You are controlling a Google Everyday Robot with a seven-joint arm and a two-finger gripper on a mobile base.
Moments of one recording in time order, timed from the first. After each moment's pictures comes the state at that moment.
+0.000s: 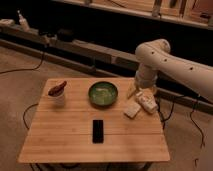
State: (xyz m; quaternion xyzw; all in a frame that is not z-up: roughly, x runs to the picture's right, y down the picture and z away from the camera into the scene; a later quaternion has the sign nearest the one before) arm 0.199 0.038 0.727 -0.22 -0.27 -0.72 0.60
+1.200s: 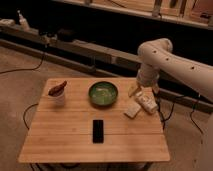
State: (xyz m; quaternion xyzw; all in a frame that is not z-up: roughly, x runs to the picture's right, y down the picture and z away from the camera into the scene) arm 0.227 0.022 0.741 -0.22 -0.25 -0.71 0.61
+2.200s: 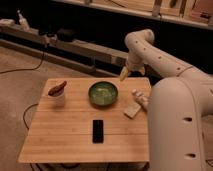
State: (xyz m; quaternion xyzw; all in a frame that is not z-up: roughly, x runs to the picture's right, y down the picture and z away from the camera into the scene) arm 0.158 -0.070 0.856 -0.18 -0.23 -0.78 0.55
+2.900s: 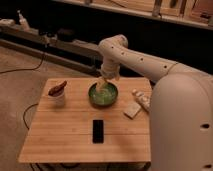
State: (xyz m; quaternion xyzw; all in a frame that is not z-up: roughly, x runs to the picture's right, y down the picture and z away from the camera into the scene) arm 0.016 -0.003 0.793 -0.08 -0.33 -0.85 0.39
